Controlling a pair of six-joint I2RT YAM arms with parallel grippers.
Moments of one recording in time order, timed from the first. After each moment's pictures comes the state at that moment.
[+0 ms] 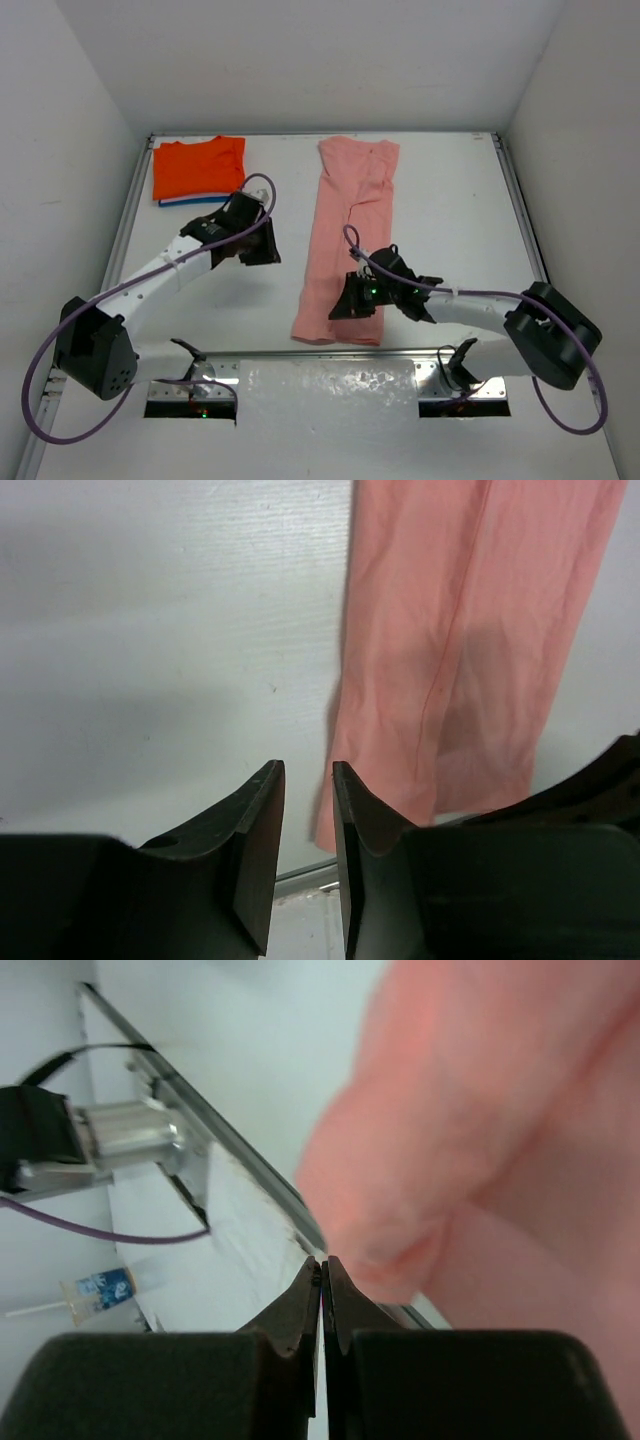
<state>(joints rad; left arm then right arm) -0.49 1.26 0.96 -0.68 0.07 -0.58 0.79 1.33 0.41 0.18 -0.46 0.86</state>
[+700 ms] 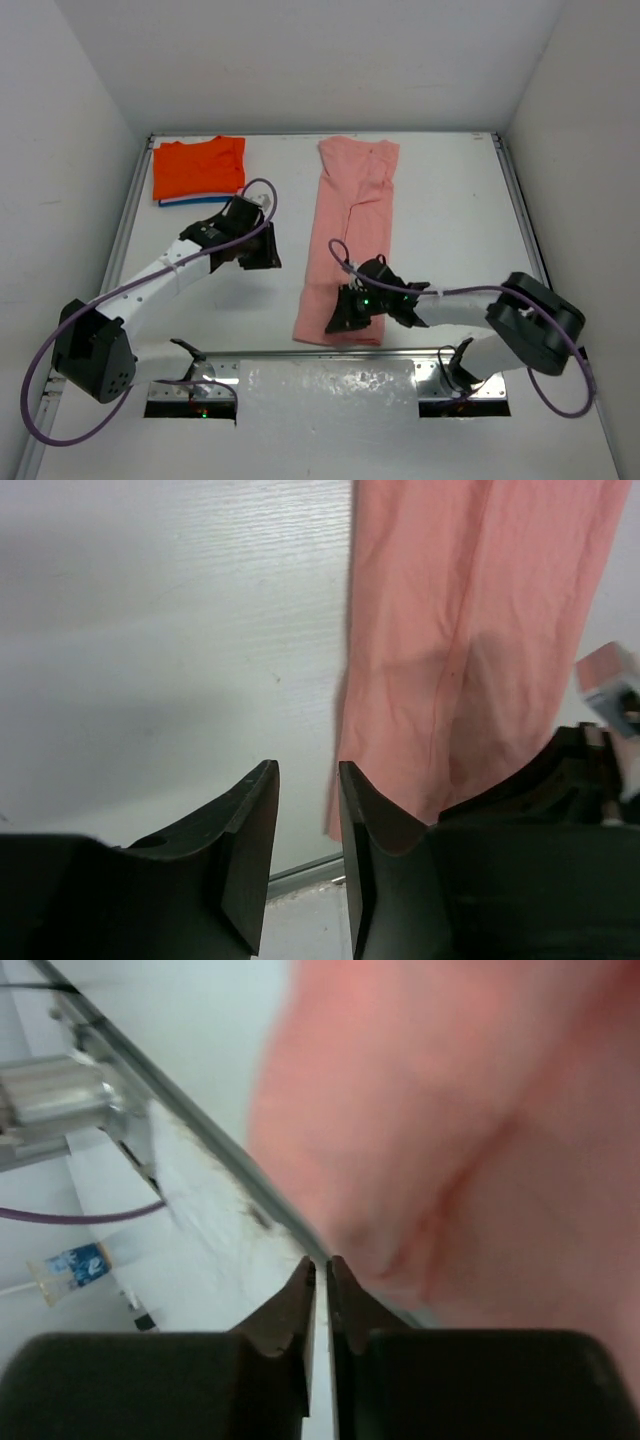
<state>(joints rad) -0.49 1.24 0.92 -0.69 0.08 -0.55 0.88 1.48 0.35 0.33 -0.45 0.90</state>
